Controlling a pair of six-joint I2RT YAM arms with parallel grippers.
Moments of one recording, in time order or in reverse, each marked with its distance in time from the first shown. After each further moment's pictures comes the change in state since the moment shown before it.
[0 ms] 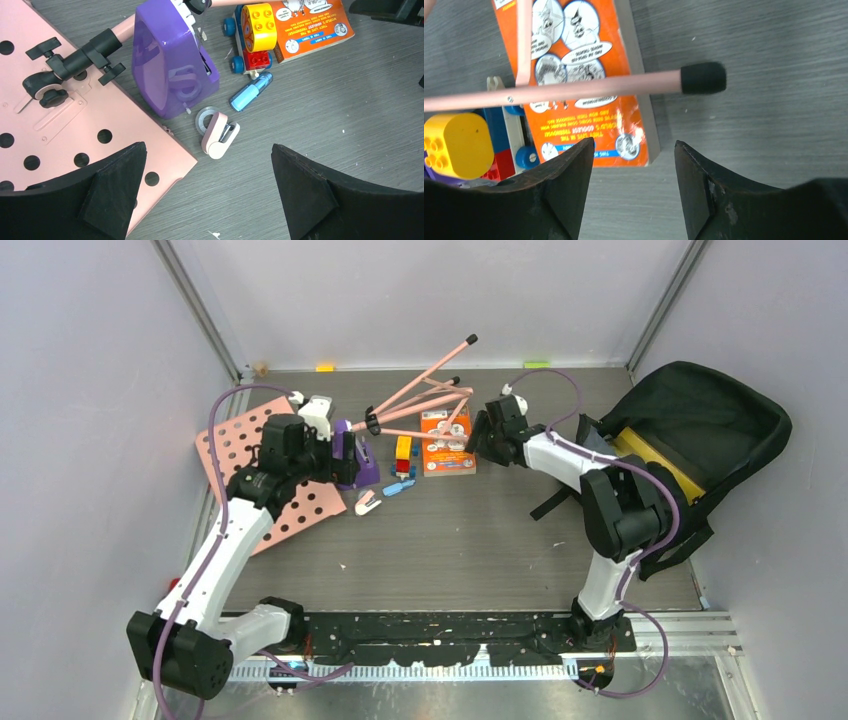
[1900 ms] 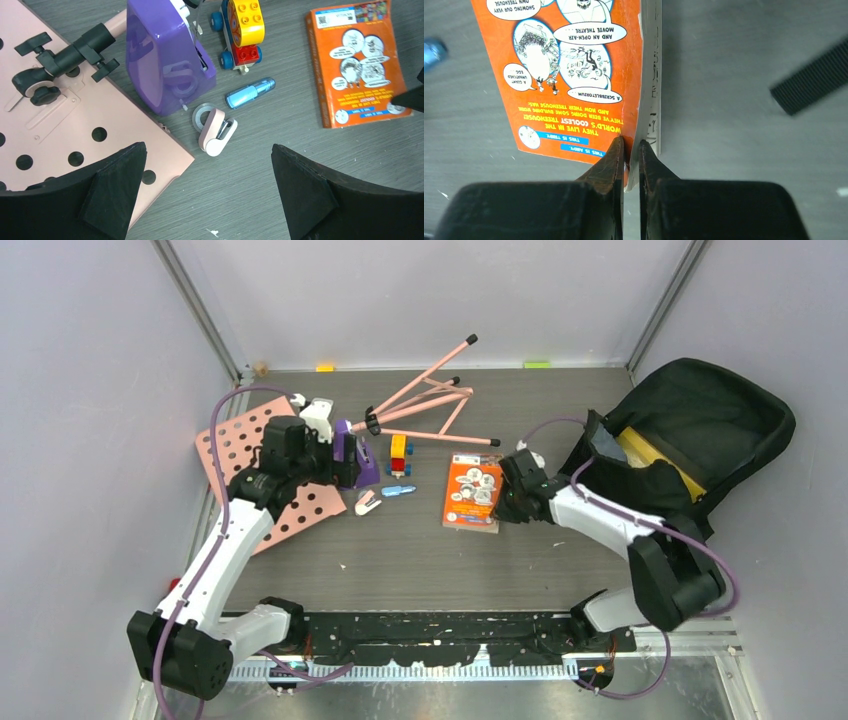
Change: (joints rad) left arm 0.000 -0.003 -0.009 -0.003 0.010 0.002; right arm 0.076 -0.355 -0.428 -0.115 -0.030 0.062
